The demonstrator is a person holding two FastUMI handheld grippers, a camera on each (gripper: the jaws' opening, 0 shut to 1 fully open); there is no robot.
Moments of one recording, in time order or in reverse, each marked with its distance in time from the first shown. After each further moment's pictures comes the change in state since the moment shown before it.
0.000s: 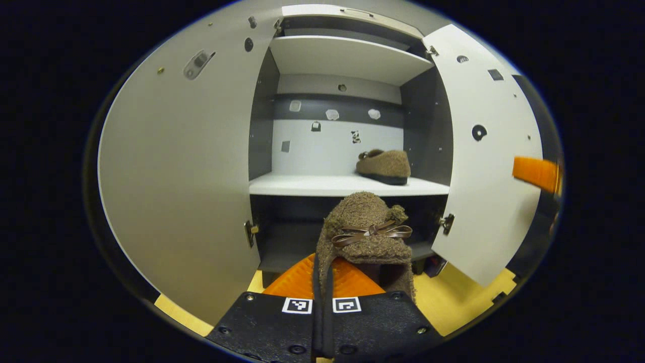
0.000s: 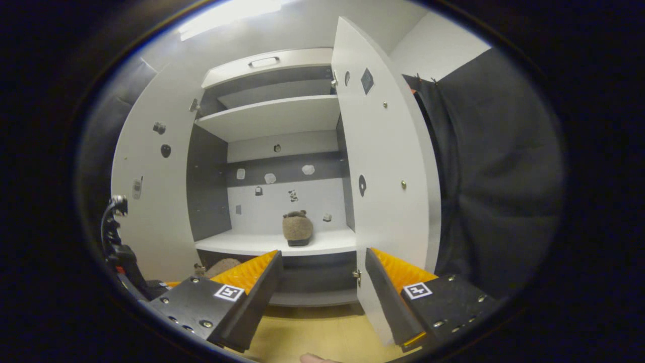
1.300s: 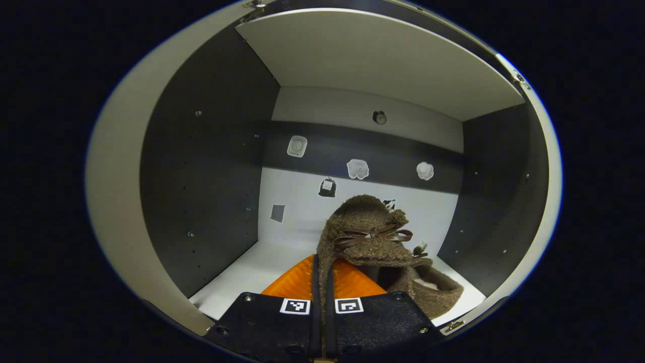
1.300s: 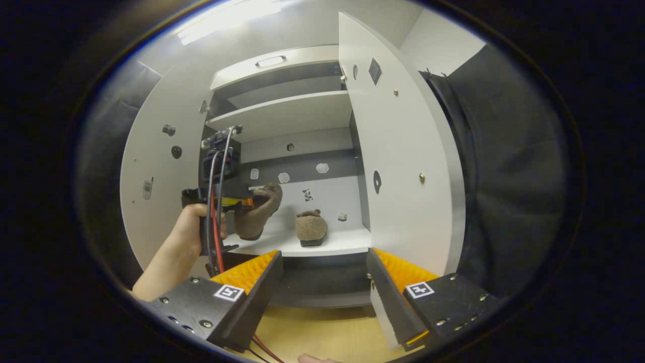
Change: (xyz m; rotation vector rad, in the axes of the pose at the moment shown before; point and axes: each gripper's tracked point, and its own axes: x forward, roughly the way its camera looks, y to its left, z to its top) left arm 0.220 0.018 0.166 -0.093 -0.067 0.159; right arm 0.018 0.005 -0.010 0.009 0.015 0.101
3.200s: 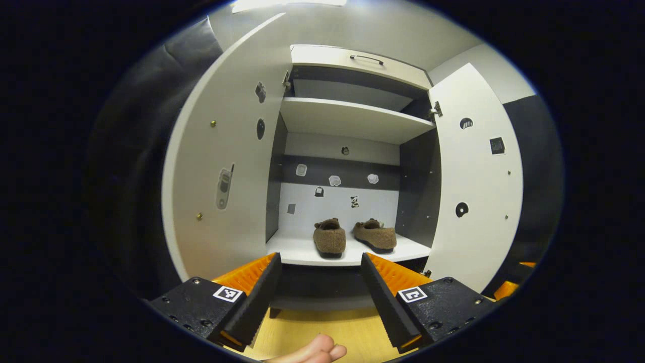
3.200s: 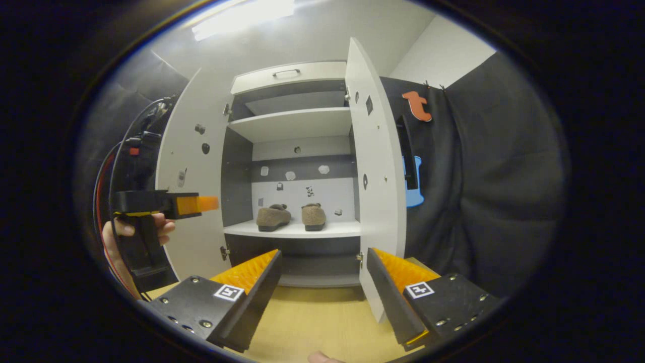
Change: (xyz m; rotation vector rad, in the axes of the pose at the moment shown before) left arm -0.300 0.045 -0.030 0.070 -0.128 -0.159; right arm -0.134 0.006 0.001 -0.055 -0.020 -0.001
